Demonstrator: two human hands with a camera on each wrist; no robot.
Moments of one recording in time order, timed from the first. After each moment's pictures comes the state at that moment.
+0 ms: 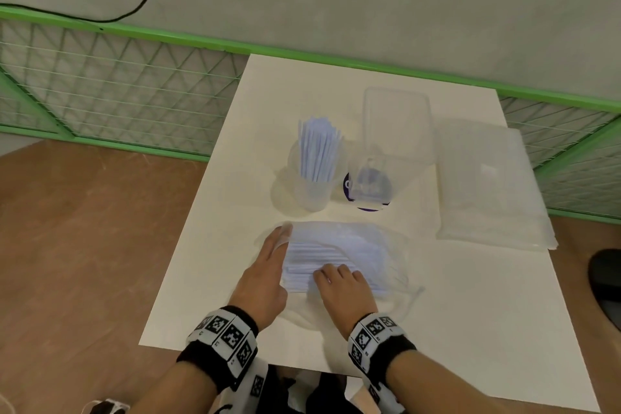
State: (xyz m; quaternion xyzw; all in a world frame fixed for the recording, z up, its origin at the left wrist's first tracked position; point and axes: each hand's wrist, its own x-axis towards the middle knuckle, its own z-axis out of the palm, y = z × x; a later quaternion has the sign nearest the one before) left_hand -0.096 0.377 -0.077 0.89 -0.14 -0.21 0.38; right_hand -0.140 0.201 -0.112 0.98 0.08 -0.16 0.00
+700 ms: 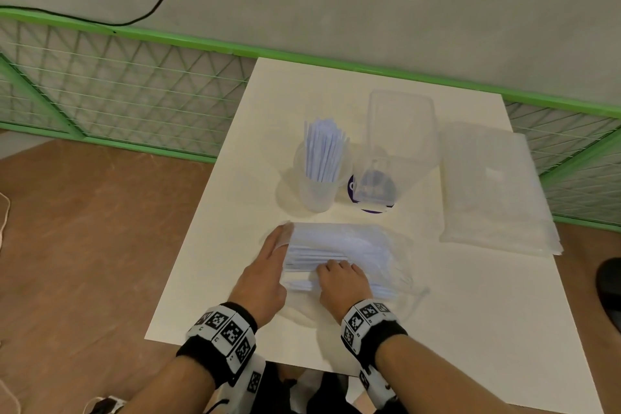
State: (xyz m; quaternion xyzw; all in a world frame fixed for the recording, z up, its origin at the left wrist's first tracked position) left_hand -0.097 0.382 -0.071 0.90 -0.13 -0.23 0.35; right_hand -0.119 0.206 -0.112 0.98 0.05 -0.21 -0.03
